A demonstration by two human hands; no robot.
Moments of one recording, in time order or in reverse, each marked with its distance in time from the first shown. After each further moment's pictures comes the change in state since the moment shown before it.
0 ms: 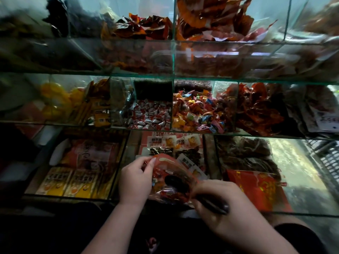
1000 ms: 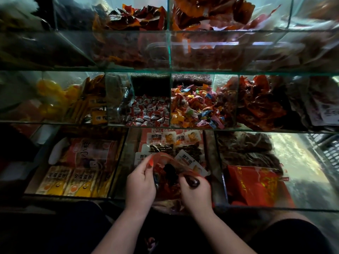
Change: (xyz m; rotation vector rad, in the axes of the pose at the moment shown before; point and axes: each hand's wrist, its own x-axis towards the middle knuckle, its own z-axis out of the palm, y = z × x) left_hand -0.021 0.000 0.012 -0.234 -0.161 -0.172; right_hand 0.063 0.079 0.130 0.352 0.440 0.601
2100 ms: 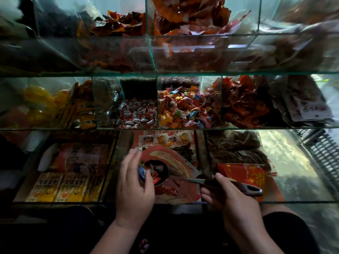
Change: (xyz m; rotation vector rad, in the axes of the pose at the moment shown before) left_hand -0.025 0.022 -0.003 0.232 0.115 0.485; right_hand -0.036 -0.023 -0.117 0.882 0.041 0.463
